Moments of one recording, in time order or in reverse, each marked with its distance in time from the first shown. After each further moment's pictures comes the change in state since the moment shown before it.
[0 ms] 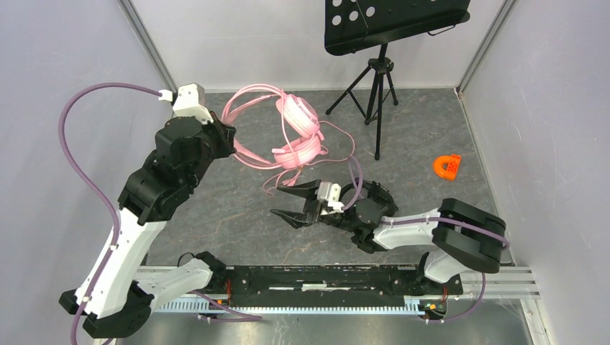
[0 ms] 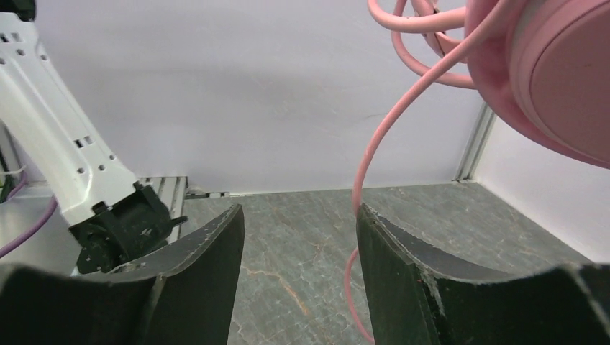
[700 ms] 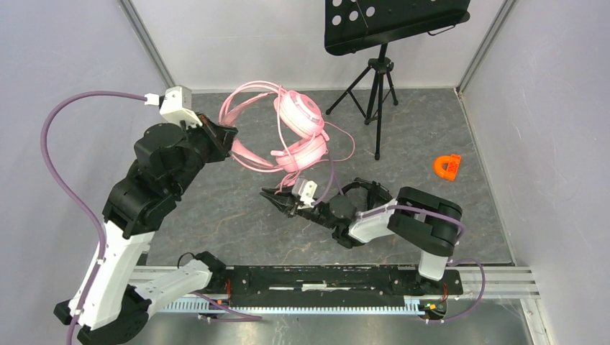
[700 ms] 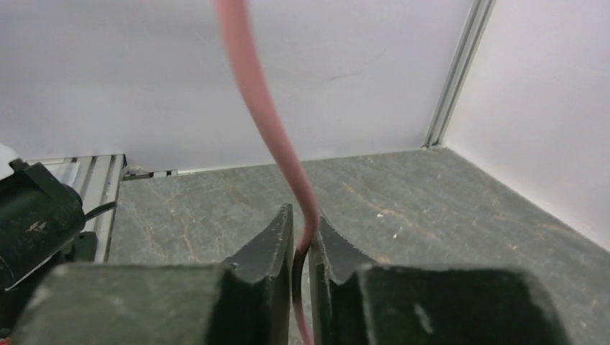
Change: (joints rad) left arm 0.000 -0.053 0.029 0.000 0.119 -0.072; right arm 0.011 0.294 0.158 0.090 0.111 -0.080
